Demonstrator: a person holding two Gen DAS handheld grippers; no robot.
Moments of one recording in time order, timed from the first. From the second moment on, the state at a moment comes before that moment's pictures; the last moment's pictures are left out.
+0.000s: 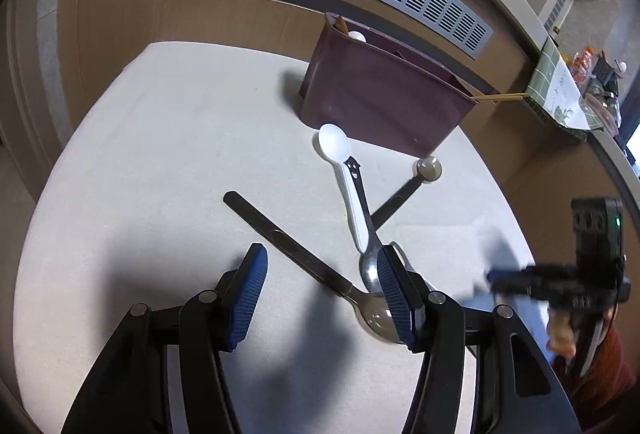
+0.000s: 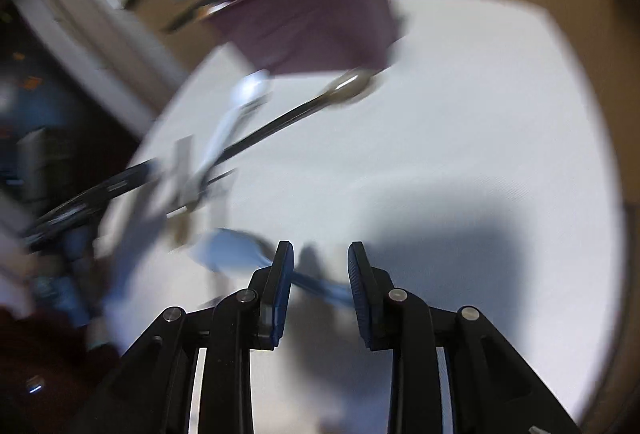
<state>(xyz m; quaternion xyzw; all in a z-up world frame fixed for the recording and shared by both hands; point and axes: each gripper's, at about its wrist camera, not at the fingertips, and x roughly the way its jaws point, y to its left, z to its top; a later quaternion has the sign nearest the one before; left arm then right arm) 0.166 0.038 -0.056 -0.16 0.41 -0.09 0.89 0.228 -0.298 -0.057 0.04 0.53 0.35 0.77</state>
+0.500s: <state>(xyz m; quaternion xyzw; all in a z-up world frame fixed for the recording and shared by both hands) 0.160 0.058 -0.063 -0.18 0.41 -0.06 0.89 0.190 -0.215 -0.041 -0.14 0.45 0.37 0.80</state>
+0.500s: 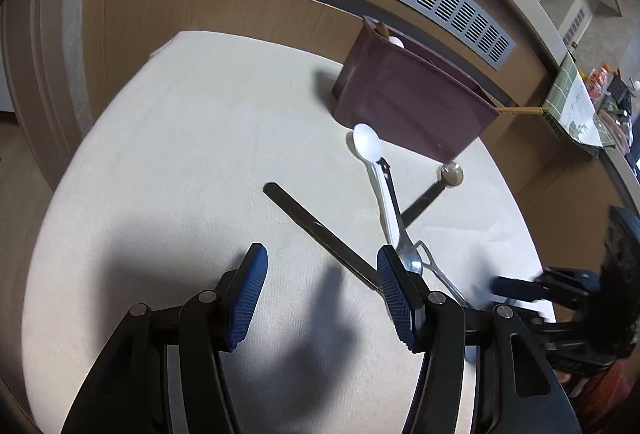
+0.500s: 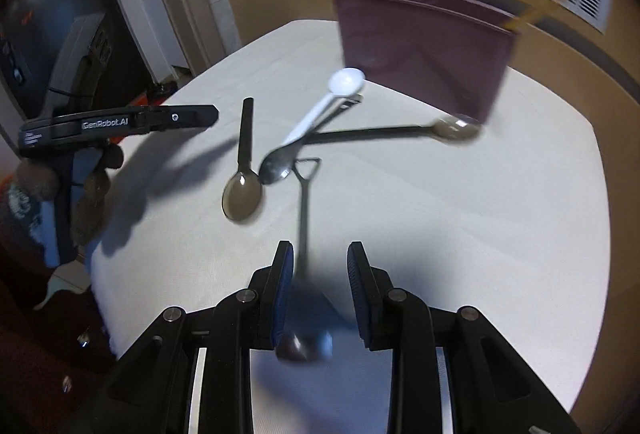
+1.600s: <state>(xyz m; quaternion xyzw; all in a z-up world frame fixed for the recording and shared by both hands) 0.136 0.028 -0.069 0.02 0.50 -0.24 0.83 0.222 -0.256 -0.051 -0.04 0.48 0.24 0.84</state>
